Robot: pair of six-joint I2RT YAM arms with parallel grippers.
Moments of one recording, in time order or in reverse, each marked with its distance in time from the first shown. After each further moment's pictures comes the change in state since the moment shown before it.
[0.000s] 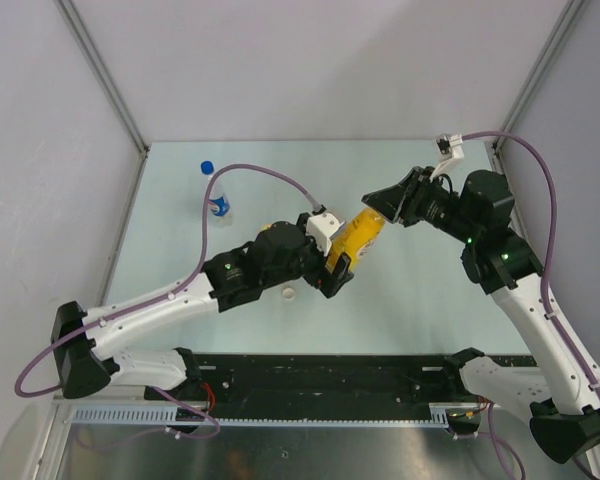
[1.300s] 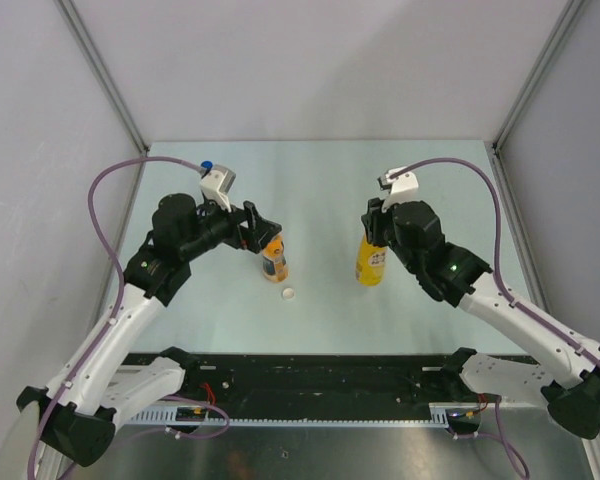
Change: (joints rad) left arm 0.645 -0.303 -0.105 -0.047 0.403 -0.143; right arm 0.343 0.075 -0.140 -0.038 0.811 -0.387
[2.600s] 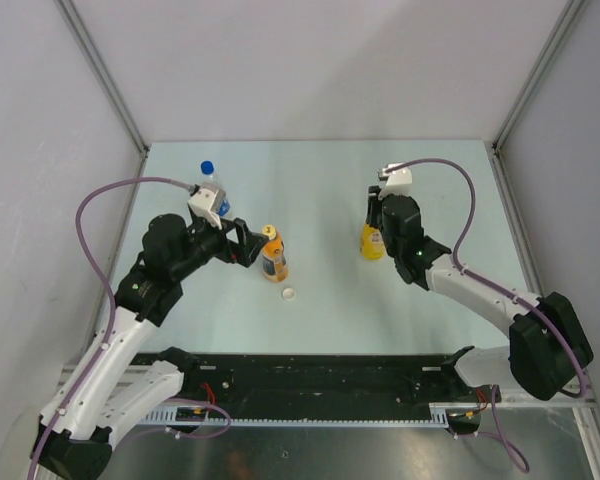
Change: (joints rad) left arm 0.019 -0.145 -0.113 -0.028 -0.082 0.086; right arm -0.147 0.266 -0.175 0.560 0.101 -0.085
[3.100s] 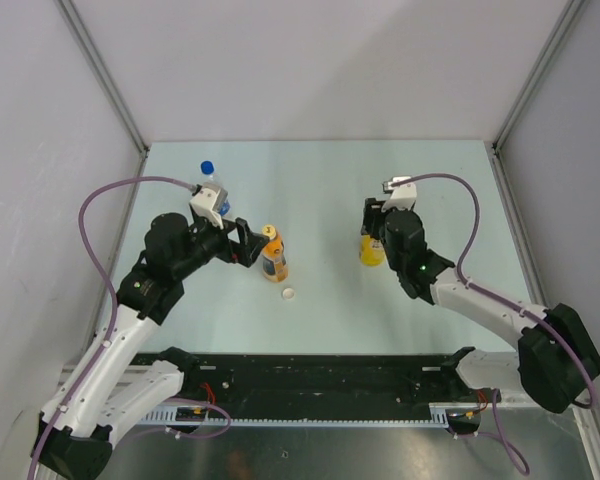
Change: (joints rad) left arm 0.000 0.013 -0.005 0.000 0.002 0.000; right arm 0.041 -0.066 -0.130 0.079 0.047 0.043
